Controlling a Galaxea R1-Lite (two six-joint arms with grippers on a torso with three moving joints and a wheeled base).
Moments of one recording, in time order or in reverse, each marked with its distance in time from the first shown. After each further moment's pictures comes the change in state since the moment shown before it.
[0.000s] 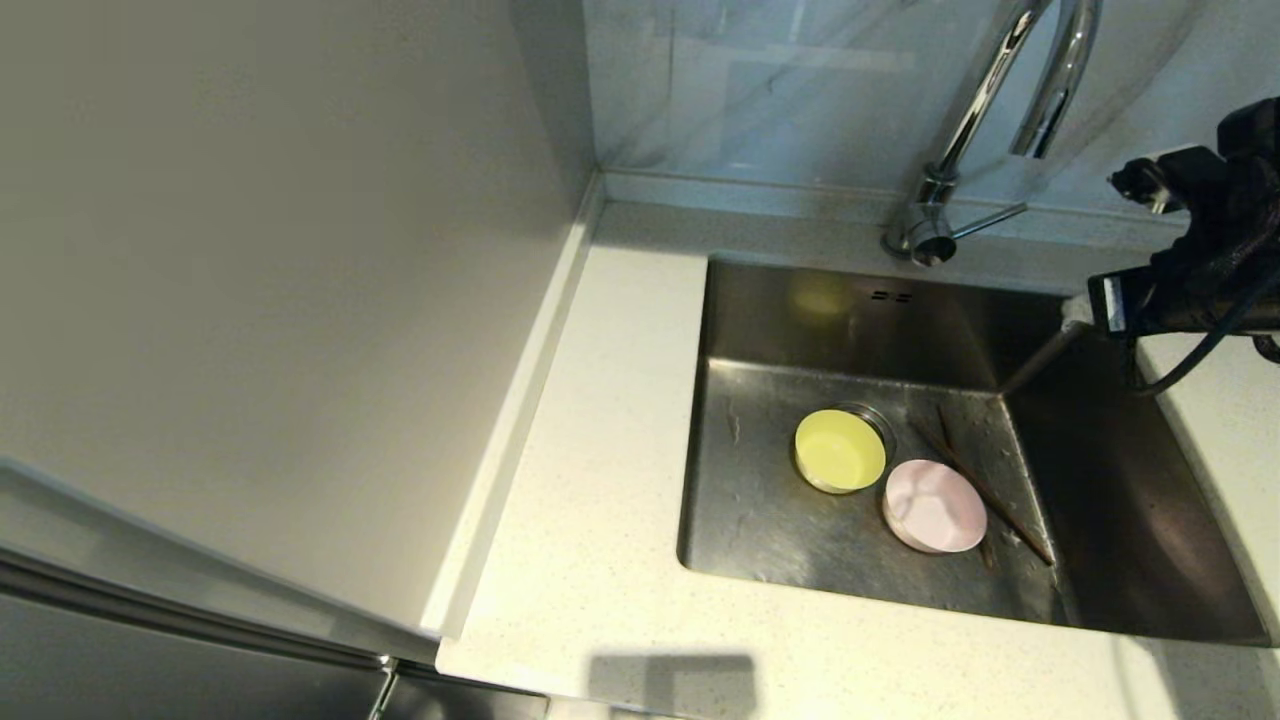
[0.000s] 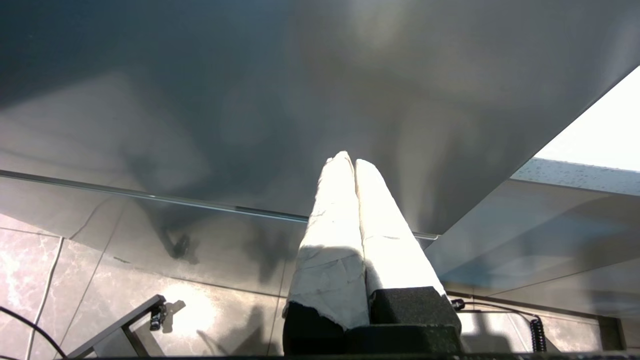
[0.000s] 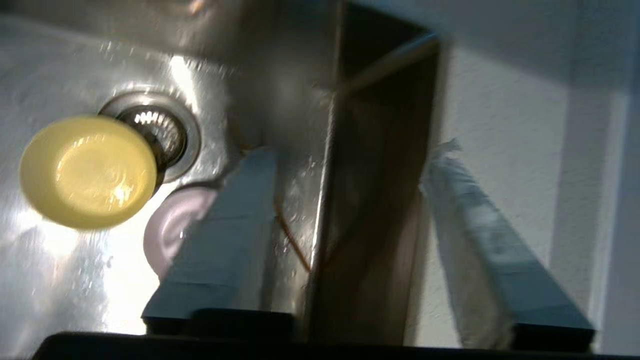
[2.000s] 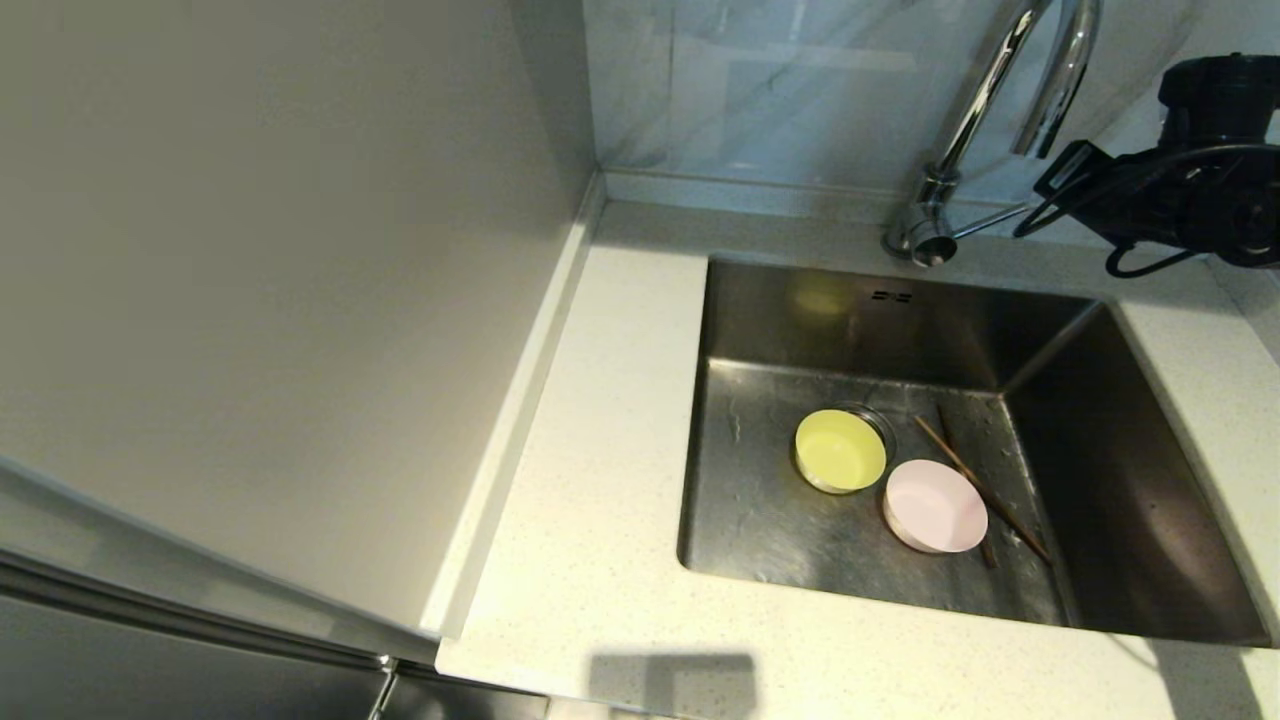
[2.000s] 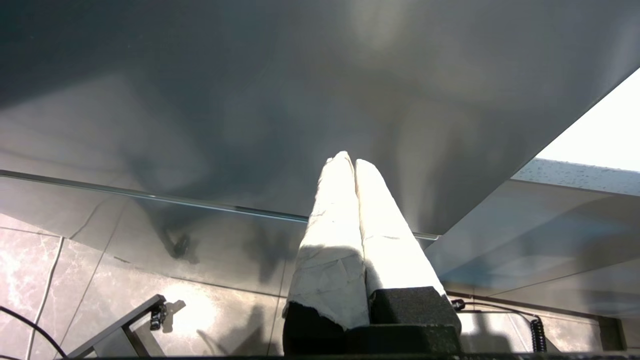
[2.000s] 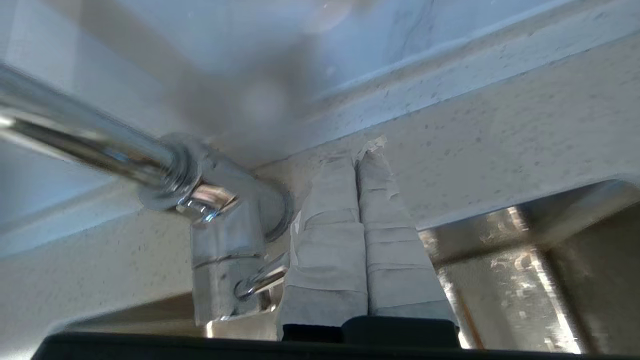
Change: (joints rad) left arm 0.000 0.000 0.000 0.000 0.000 0.000; right arm -0.105 0.396 -0.530 -0.223 0.242 0.675
